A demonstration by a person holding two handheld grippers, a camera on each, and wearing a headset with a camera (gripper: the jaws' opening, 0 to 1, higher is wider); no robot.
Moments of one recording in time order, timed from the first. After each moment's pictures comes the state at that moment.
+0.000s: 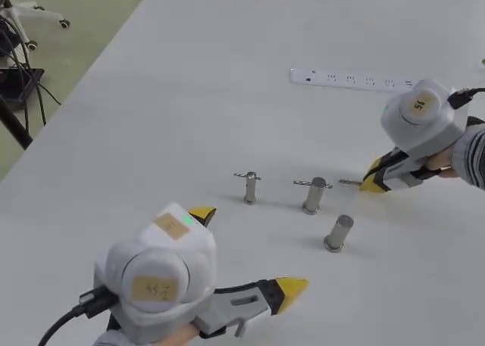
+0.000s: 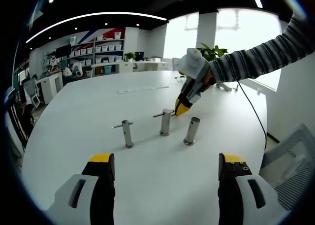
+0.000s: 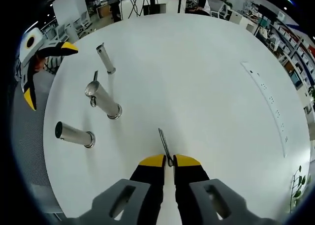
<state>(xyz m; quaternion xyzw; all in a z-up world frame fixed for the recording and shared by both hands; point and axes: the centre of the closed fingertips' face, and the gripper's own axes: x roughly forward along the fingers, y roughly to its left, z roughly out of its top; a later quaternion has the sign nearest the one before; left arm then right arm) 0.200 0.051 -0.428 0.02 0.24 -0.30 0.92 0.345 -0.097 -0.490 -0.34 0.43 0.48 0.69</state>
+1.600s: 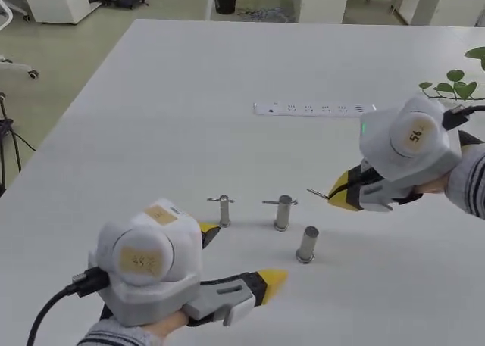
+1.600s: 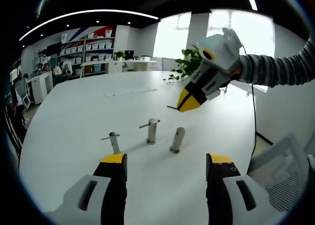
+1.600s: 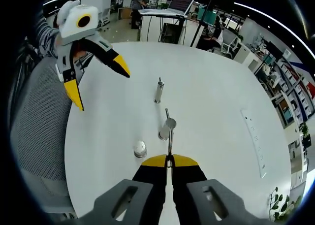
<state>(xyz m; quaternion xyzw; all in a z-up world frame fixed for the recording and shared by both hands) 0.200 0.032 -0.404 0.01 0.25 -0.35 0.90 0.267 -0.063 -0.405 -0.38 0.30 0.52 0.70</state>
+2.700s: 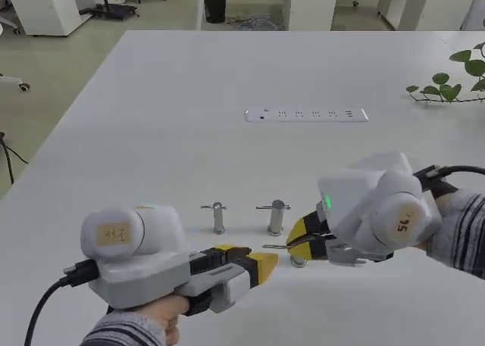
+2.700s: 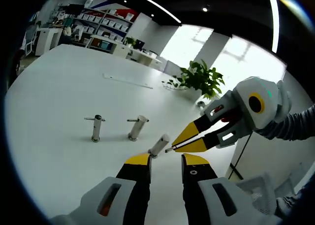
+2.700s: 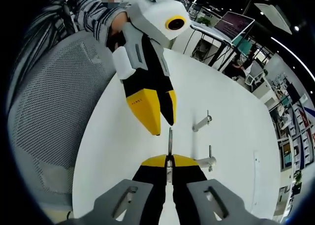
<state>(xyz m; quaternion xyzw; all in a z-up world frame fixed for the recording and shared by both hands) 0.195 0.013 -0.398 -0.18 0.30 -0.36 0.87 0.198 -0.013 -0.410 -0.45 0.20 0.60 0.63</state>
